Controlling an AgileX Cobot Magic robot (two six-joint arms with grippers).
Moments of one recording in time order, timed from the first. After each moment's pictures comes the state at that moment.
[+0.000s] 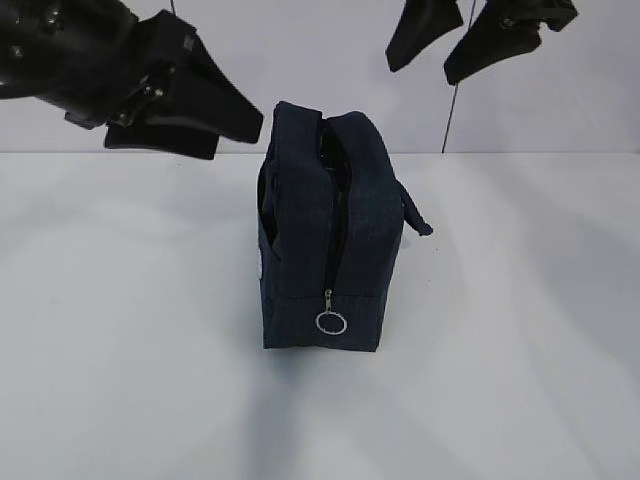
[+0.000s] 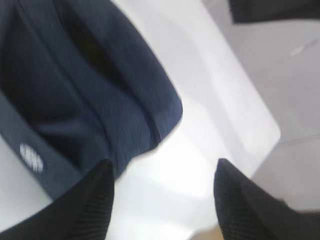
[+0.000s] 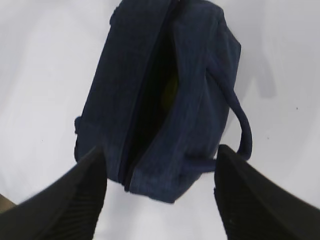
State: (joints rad) left arm -0.38 1.51 -1.21 -0.91 0.85 0.49; right arm 0.24 1.81 -1.89 0.39 1.24 -0.06
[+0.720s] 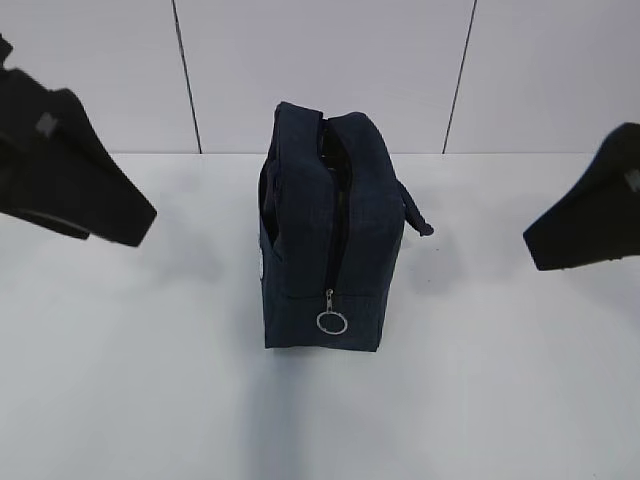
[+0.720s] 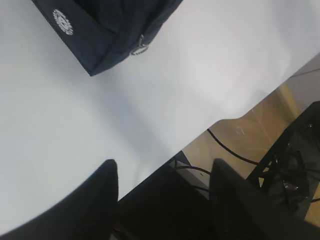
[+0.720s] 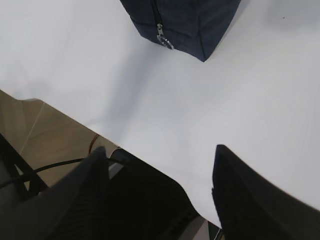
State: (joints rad) left arm -0.51 1.24 -1.18 -0.44 1.12 0.09; right arm 0.34 1.13 -1.12 0.36 1.15 -0.13
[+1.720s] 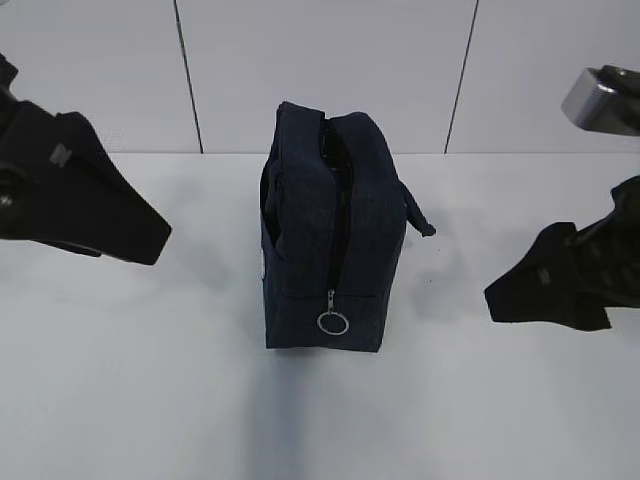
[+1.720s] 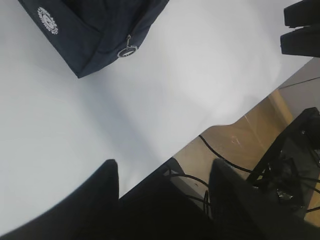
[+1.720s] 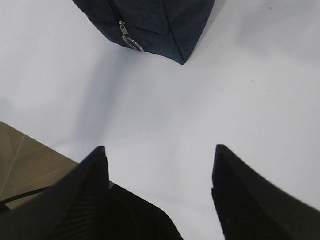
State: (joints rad) left arm -0.60 1.19 -1.09 -0.42 1.02 0.00; right arm 0.34 1.14 -0.83 0.39 0.81 -0.17
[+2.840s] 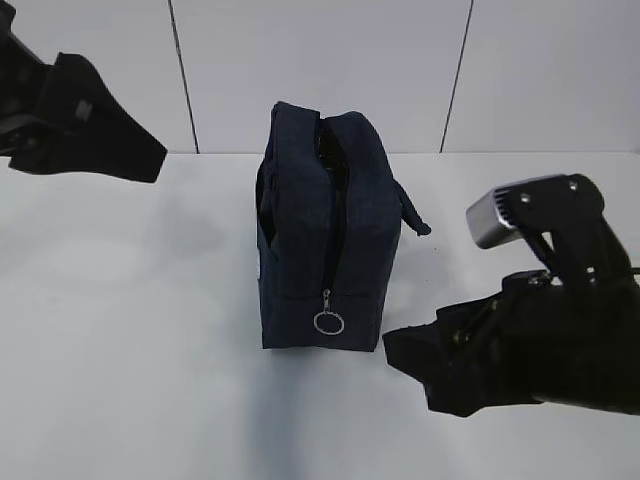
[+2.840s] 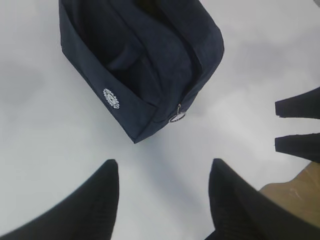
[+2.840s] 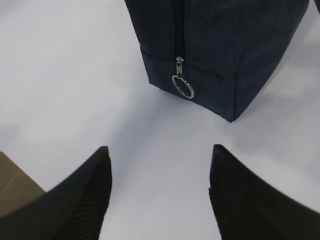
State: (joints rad) left arm -0.60 1.19 -1.09 -0.24 0.82 0.00; right arm 0.63 1.21 -0.53 0.99 0.13 -0.76
